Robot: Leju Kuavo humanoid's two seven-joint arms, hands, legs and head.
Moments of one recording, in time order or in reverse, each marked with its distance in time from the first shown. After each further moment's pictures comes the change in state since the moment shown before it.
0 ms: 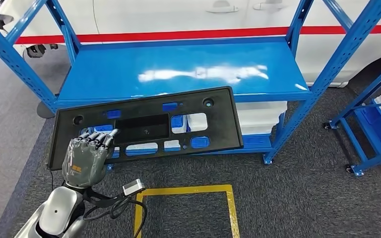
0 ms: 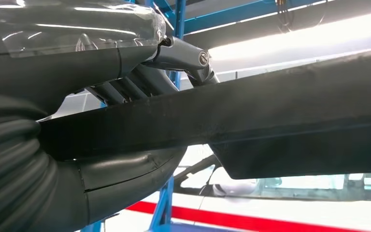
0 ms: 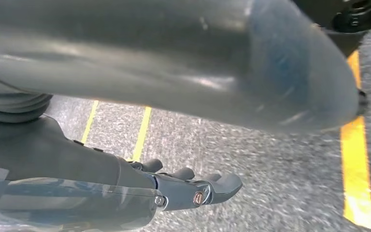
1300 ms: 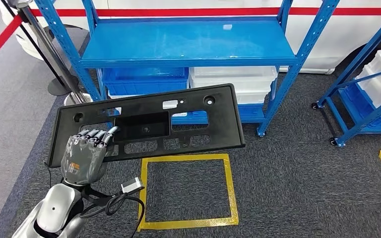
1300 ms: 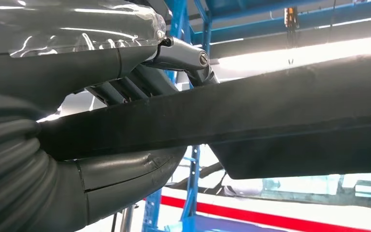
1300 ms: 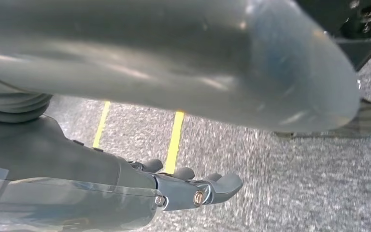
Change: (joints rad) left arm -0.015 -0.004 0.003 -0.016 0.042 -0.017 -0.026; right arm 0.001 0.002 -0.036 0.000 -0.028 0.027 -0.001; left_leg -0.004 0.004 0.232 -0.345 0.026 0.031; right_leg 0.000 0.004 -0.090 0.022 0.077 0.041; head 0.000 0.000
